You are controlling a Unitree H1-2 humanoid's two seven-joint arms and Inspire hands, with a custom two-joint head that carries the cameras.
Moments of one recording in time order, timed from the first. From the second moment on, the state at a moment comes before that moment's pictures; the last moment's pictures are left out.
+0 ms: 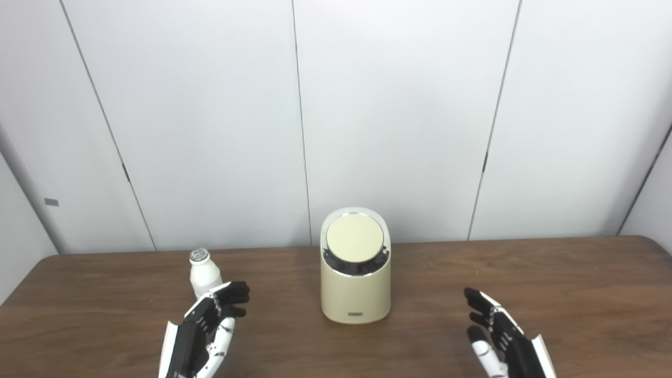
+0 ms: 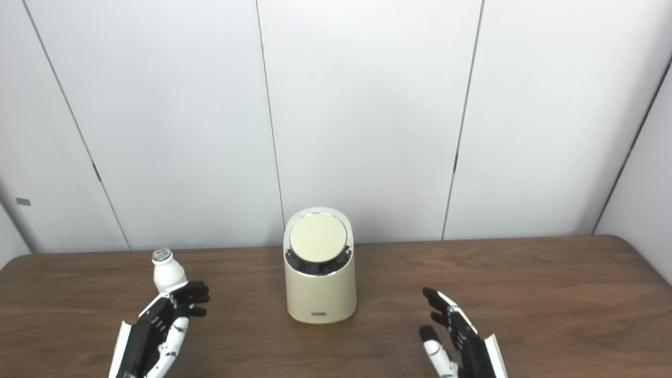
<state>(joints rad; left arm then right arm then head) -0.09 0.10 0.05 0.09 0.04 -0.45 0.04 0.02 -0.09 -0.03 -0.15 -0.16 -0.19 -0.06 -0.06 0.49</state>
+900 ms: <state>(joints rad) -0.09 0.08 0.04 0.08 0.06 -0.45 0.04 -0.38 -0.16 0.07 -0.30 -0.41 0.37 0.08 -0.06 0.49</state>
